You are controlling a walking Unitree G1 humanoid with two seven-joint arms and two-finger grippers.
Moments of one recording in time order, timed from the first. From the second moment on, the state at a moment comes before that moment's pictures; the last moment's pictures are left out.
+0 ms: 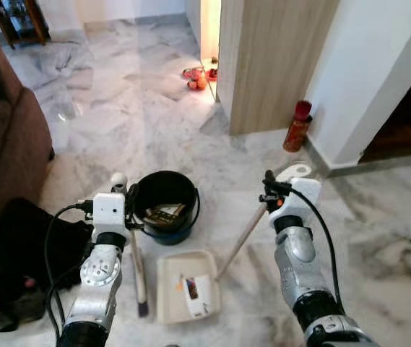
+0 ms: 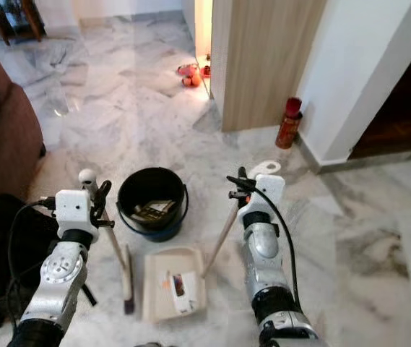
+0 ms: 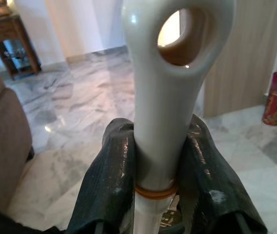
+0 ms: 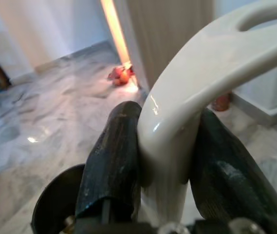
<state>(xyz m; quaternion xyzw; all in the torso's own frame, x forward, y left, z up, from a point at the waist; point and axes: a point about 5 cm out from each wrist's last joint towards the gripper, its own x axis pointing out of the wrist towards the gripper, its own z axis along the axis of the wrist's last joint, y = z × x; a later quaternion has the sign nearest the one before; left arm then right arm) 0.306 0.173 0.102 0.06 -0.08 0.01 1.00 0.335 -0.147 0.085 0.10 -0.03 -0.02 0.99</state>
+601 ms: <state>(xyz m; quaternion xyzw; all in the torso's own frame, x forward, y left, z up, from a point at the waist) 0.304 0.176 0.099 0.06 -0.07 0.02 1.00 0.338 -0.140 0.091 0.09 -0.04 -0.01 1.00</state>
